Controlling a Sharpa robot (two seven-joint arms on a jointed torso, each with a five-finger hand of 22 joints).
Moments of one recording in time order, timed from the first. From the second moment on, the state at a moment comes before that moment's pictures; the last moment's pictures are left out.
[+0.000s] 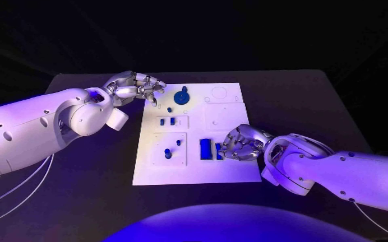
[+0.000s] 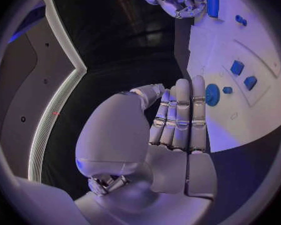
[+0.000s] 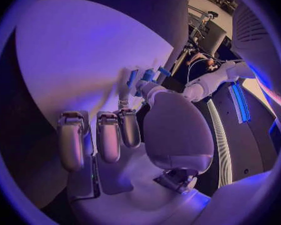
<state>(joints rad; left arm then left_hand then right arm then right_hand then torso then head) 1.15 -0.90 -0.01 1.44 -0.27 0.01 0.17 1.39 -0.13 0.55 0.09 0.23 0.90 0.19 0.20 0.41 0.87 0.12 0.63 0.18 1.03 0.05 1.05 0.39 0.17 0.91 0.14 0.87 0.55 1.00 -0.98 -0.17 1.84 -1.13 -0.45 -0.29 1.15 -0.22 0.39 0.26 0.32 0.97 0.05 0.55 0.58 1.46 -0.03 1.42 1.31 1.46 -0.09 1.54 1.31 0.01 1.47 0.02 1.51 1.31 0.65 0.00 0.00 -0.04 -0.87</state>
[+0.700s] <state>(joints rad) 1.11 -0.81 -0.01 1.32 -0.10 -0.12 0.39 1.41 -0.17 0.44 0.22 0.22 0.88 0.19 0.16 0.43 0.86 0.17 0.43 0.07 0.84 0.12 0.66 0.28 0.17 0.84 0.23 0.42 0.27 1.16 -0.88 -0.15 1.46 -0.49 -0.49 0.20 1.29 -0.18 0.45 0.15 0.14 0.81 0.13 0.47 0.56 1.02 0.06 0.80 0.99 1.30 -0.01 1.09 0.98 0.17 1.25 0.09 0.47 1.19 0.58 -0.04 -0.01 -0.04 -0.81</state>
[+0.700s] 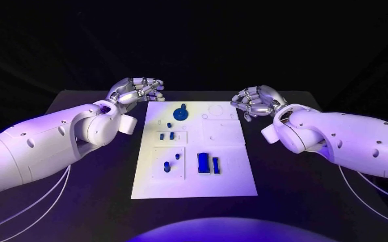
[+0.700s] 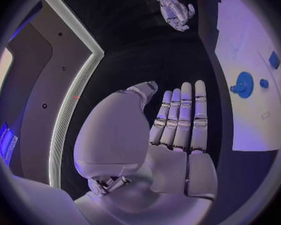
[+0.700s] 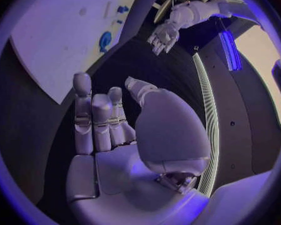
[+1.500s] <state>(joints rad) 1.09 -0.77 -0.01 1.34 -0.03 -0.27 0.44 0.51 -0.02 0.05 0.02 0.02 0.09 0.02 0.01 0.03 0.10 0.02 0.02 0.01 0.08 0.02 0.03 0.02 0.03 0.08 0.03 0.02 0.01 1.10 -0.79 -0.06 1.44 -0.21 -0.53 0.37 0.32 -0.02 0.06 0.01 0.02 0.08 0.02 0.03 0.04 0.10 0.02 0.03 0.03 0.10 0.01 0.05 0.05 0.03 0.12 0.02 0.01 0.08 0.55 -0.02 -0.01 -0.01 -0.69</state>
